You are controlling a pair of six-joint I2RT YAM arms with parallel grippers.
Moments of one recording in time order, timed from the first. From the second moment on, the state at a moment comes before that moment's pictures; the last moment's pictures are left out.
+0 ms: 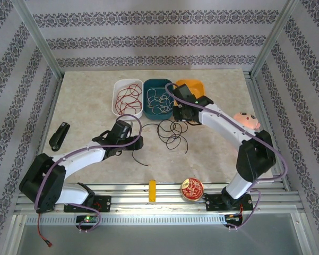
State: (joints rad) left arm -0.54 1.35 0.65 -0.22 -0.01 -0.55; right arm 0.56 1.63 1.34 -0.78 0.17 0.46
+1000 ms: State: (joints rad) left arm -0.54 1.51 0.67 -0.15 0.09 -0.56; right arm 0.72 1.61 1.00 -0.70 0.07 0.75
